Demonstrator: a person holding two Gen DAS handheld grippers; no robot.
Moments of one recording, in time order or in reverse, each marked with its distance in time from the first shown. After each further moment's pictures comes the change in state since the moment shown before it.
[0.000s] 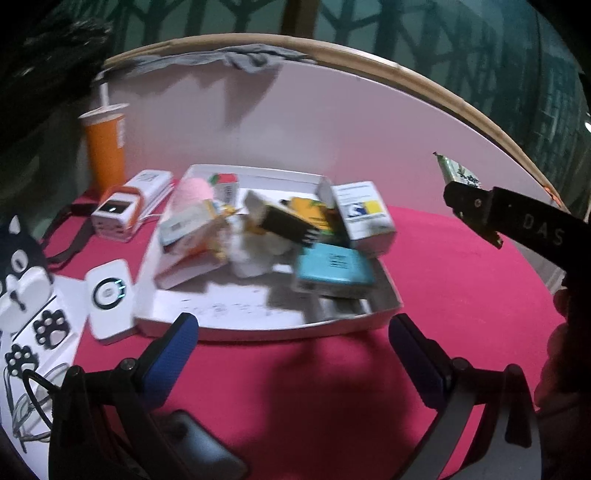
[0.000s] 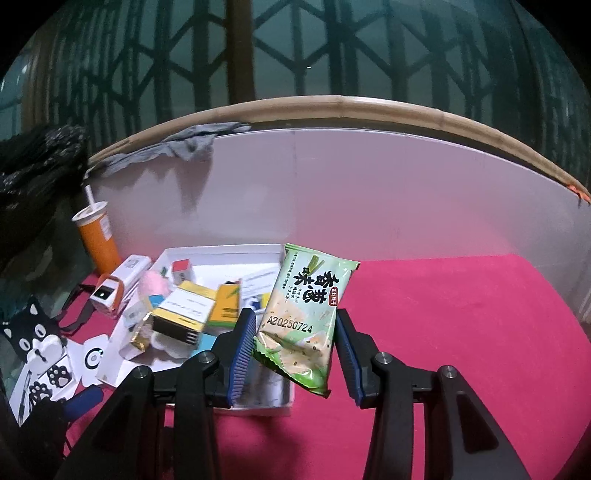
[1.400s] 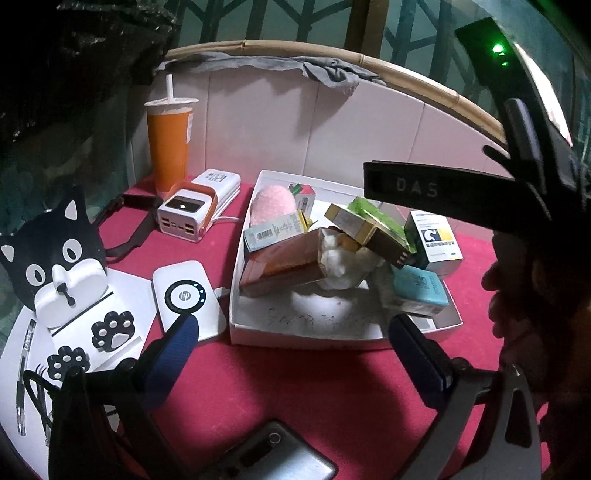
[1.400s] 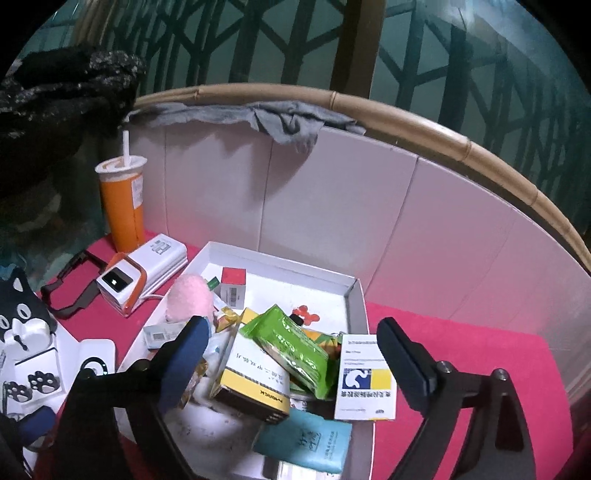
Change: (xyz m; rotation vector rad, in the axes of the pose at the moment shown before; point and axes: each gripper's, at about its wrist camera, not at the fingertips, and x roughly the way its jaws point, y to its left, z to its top) left arm -0.013 0.060 0.004 -0.069 -0.038 0.104; right arm 0.069 0.107 0.033 -0.263 0.007 0.022
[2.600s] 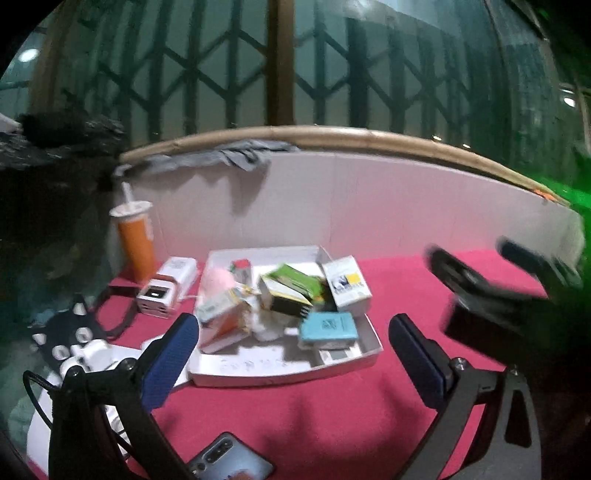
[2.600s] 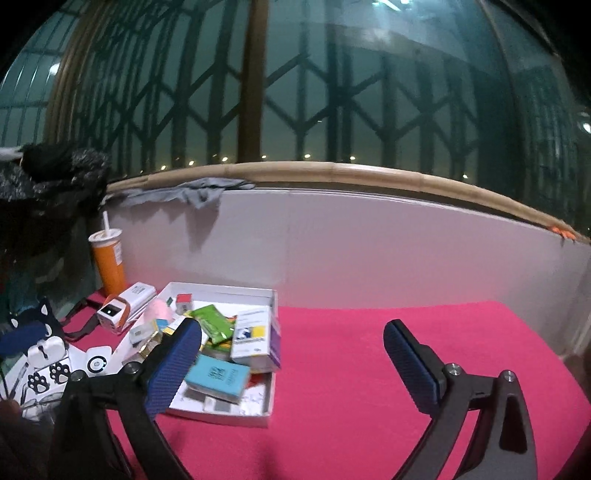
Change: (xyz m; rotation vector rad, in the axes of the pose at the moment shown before) left arm -0.087 -0.091 0.013 0.187 -0.217 -0.012; right arm -0.144 -0.110 -0.080 0.215 -0.220 -0.093
